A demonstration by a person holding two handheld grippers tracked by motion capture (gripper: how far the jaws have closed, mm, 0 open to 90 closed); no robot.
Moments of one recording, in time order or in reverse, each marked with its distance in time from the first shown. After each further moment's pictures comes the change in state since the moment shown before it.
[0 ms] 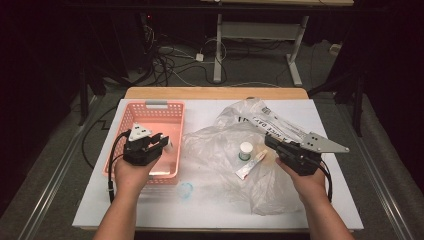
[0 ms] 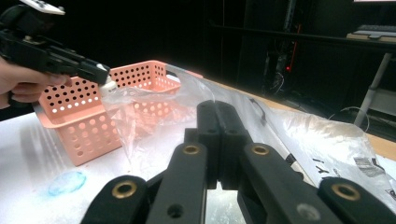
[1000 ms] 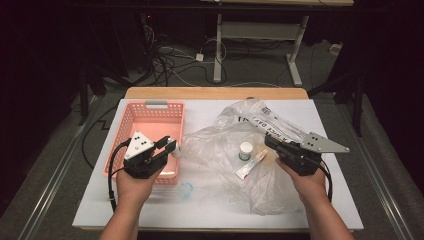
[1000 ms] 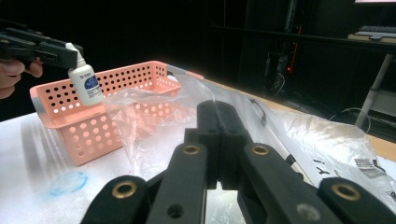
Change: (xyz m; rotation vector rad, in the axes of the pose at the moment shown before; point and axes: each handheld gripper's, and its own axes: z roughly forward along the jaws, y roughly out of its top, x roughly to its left) left arm -0.042 0.005 -0.032 -0.146 -0.099 0.081; right arm 0.001 0.001 -0.001 -0.006 0.005 -0.005
